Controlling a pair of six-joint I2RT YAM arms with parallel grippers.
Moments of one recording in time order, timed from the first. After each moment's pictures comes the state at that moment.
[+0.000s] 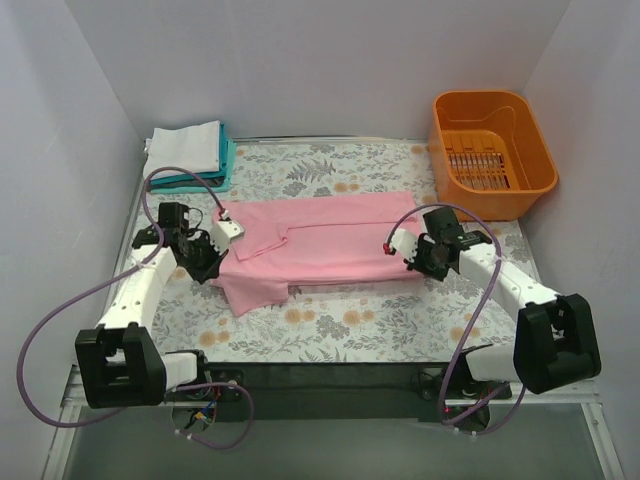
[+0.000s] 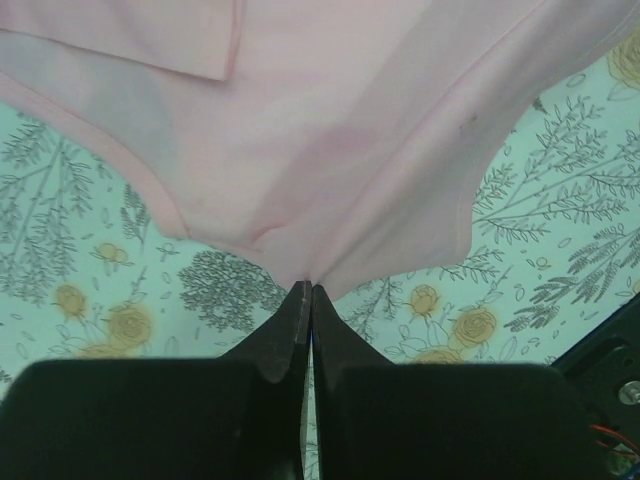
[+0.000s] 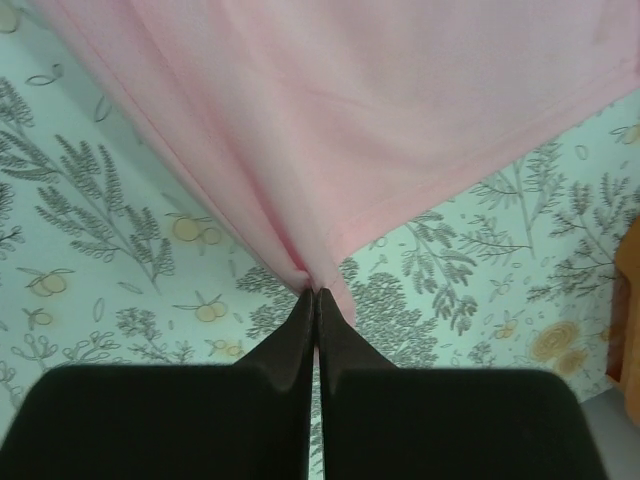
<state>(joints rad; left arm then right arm) 0.04 1.21 0.88 -0.90 0.41 0.86 0.32 1.29 0.76 -0.64 -0.09 -0.92</state>
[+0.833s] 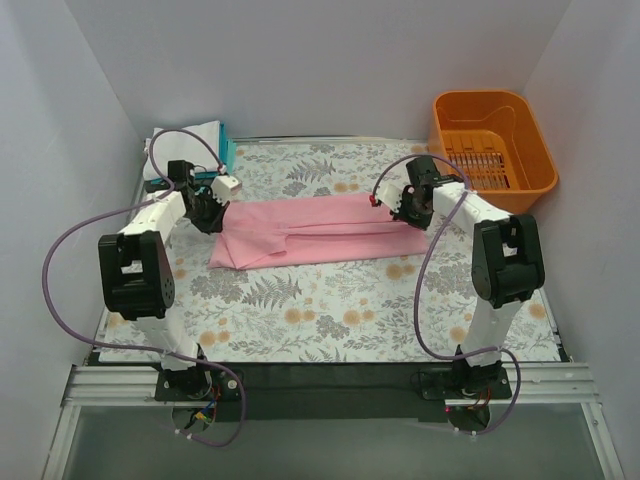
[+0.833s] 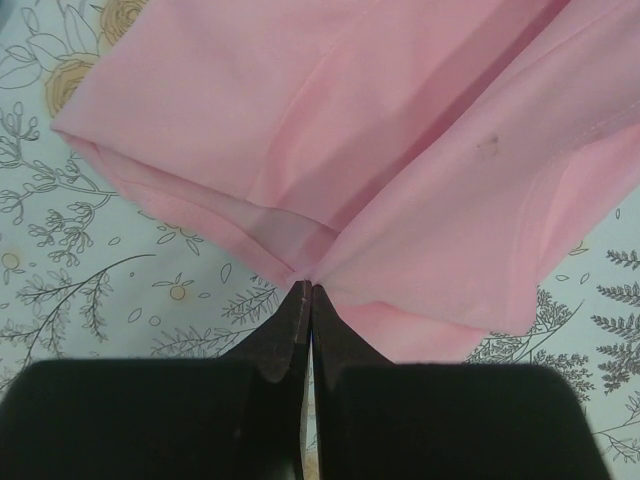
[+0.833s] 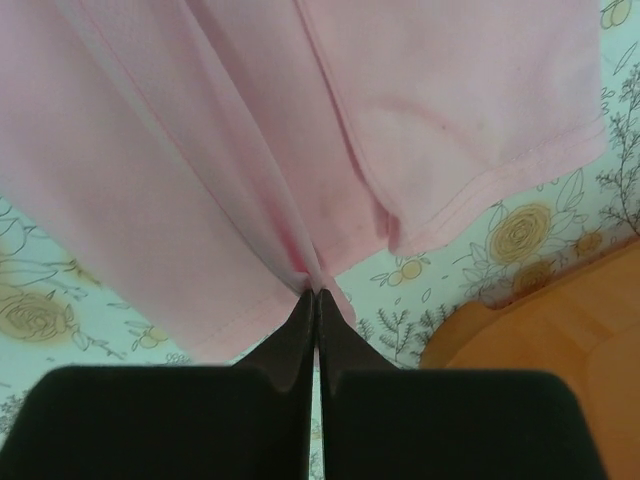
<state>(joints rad) 0.07 1.76 1.28 -0.65 0.41 0.75 0.26 1.83 1.31 -0.66 -0.09 -1.00</state>
